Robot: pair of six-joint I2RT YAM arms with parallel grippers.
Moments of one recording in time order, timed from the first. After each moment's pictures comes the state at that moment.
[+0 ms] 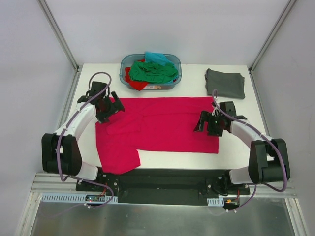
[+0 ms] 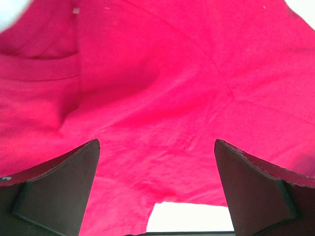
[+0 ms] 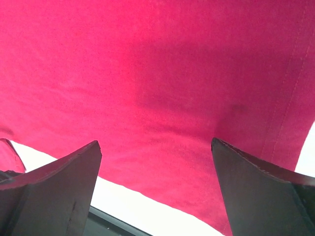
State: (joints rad) left arm -0.11 1.41 1.05 -0.70 0.05 -0.69; right arm 0.13 1.41 0.73 -0.41 -0.39 0.29
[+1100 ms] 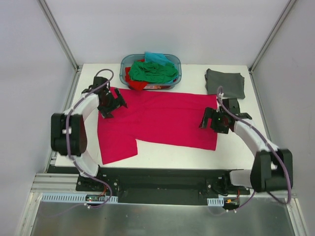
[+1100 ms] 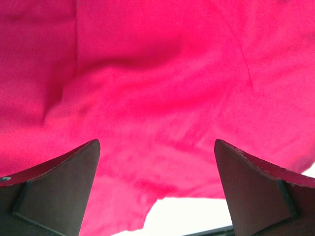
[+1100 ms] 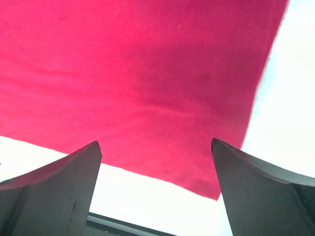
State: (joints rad) left arm -0.05 1.79 1.24 -0.59 0.23 -0.63; right arm 0.13 1.40 0.82 -0.53 -0.24 0.31
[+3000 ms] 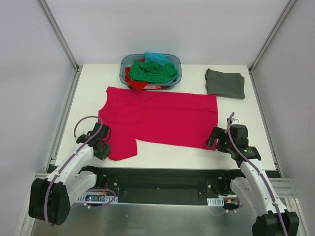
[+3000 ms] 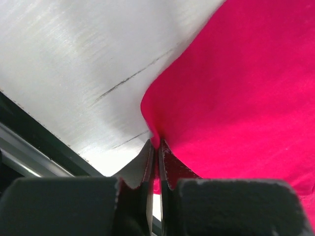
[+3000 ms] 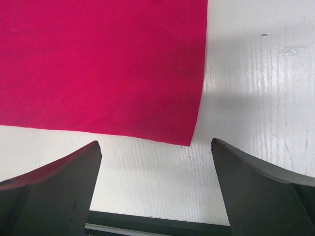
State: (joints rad) left arm -0.22 0.92 0.44 -0.88 -0.24 -1.25; right arm 0.12 0.66 0.41 -0.60 -0.10 0.38
